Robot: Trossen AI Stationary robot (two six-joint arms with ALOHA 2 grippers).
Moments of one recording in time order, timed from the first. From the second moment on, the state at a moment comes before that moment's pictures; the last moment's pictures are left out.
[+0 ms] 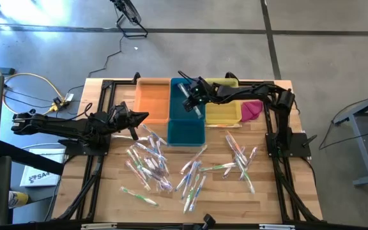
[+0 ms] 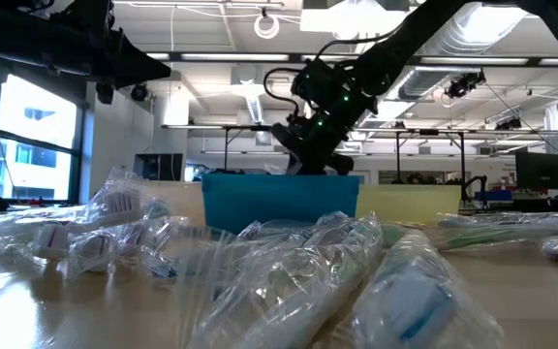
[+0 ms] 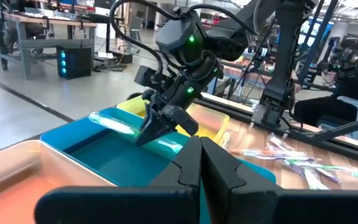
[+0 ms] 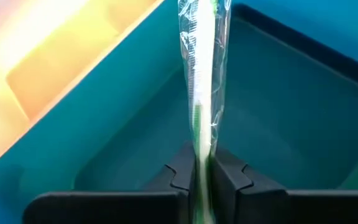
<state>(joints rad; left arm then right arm) 0.00 0.56 0.24 0.36 -0.44 -0.19 -0.45 1.95 1.27 -0.11 0.02 0.42</state>
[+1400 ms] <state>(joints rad) 0.00 0.56 0.24 0.35 -0.44 -0.21 -0.42 1.72 1.27 -0.16 -0.03 0.21</state>
